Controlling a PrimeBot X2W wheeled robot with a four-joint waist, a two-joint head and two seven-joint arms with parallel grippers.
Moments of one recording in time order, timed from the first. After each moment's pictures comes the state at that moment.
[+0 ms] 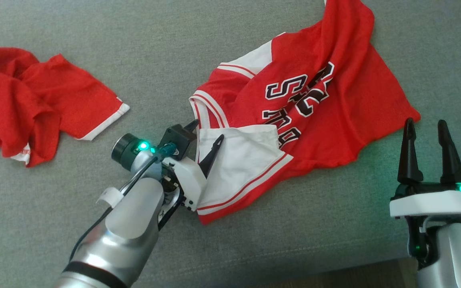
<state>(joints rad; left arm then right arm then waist) -0.61 0.05 -0.64 0.80 -0.15 -0.12 -0.19 -0.14 -0.04 -0.10 0.19 0.20 0.12 -0.23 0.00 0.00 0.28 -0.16</state>
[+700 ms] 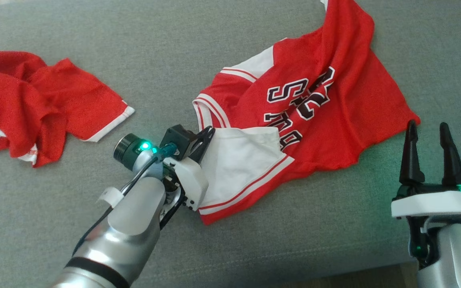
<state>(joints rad) -0.65 0.05 -0.69 0.86 -0.20 -0.12 -0.23 -0.14 -0.04 -0.11 0.22 0.20 0.12 -0.24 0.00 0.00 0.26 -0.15</state>
